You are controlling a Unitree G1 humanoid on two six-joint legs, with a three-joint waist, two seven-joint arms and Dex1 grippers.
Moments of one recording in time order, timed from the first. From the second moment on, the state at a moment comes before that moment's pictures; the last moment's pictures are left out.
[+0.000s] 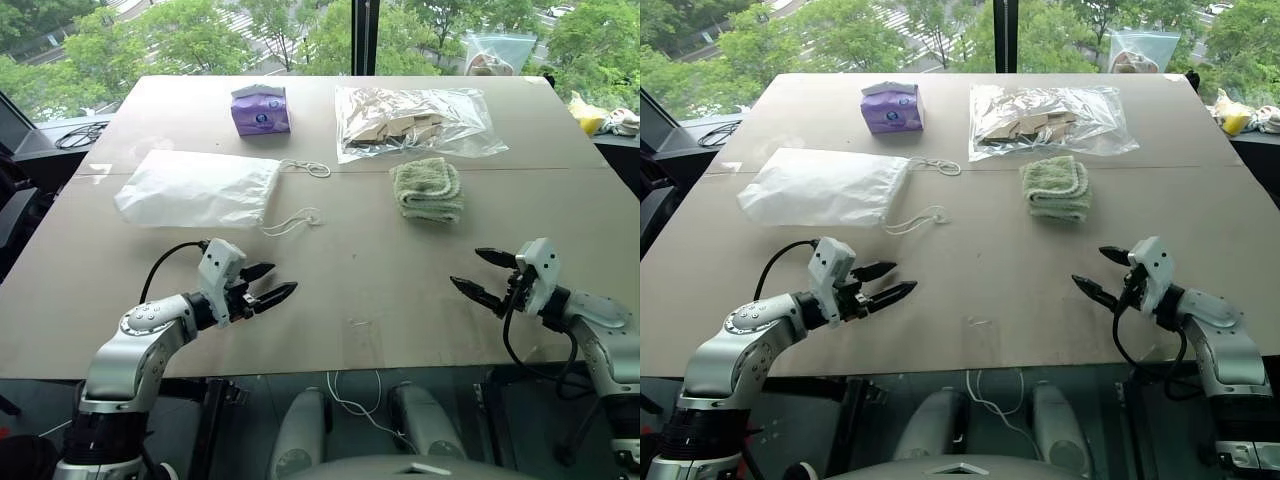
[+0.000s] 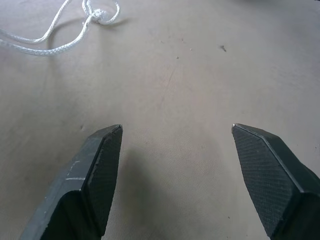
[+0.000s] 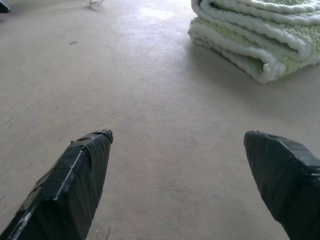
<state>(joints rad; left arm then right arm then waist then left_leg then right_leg) -0.04 0.64 0.15 -0.22 -0.47 0.57 -0.81 -0.09 -0.58 -0.12 0.01 0.36 0.20 0.92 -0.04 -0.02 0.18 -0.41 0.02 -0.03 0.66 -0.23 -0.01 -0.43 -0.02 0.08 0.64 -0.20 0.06</state>
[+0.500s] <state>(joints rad) -0.17 0.61 0.19 -0.24 -0.59 0.66 -0.76 -0.09 -0.58 -0.12 0.01 0.36 0.20 0.92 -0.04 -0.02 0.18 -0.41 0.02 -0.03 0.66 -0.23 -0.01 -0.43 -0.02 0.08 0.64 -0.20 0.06</state>
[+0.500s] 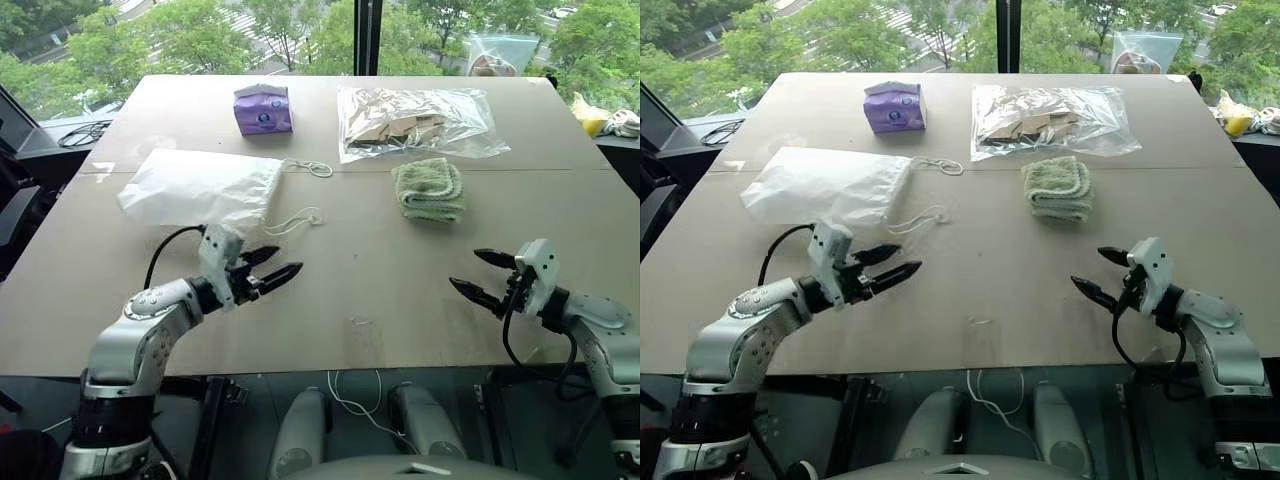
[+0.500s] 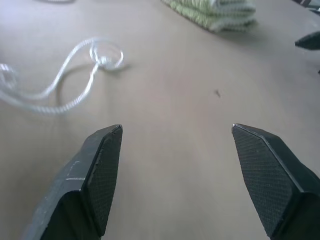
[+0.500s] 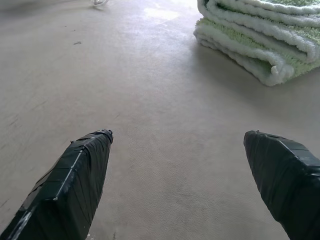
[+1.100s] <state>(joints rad) -0.51 0.43 0.15 -0.13 -0.33 0.57 -0.23 -0.28 -0.51 -0.10 -0.11 0.54 0.24 0.97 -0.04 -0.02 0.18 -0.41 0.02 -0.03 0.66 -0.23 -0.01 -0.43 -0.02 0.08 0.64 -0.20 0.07</state>
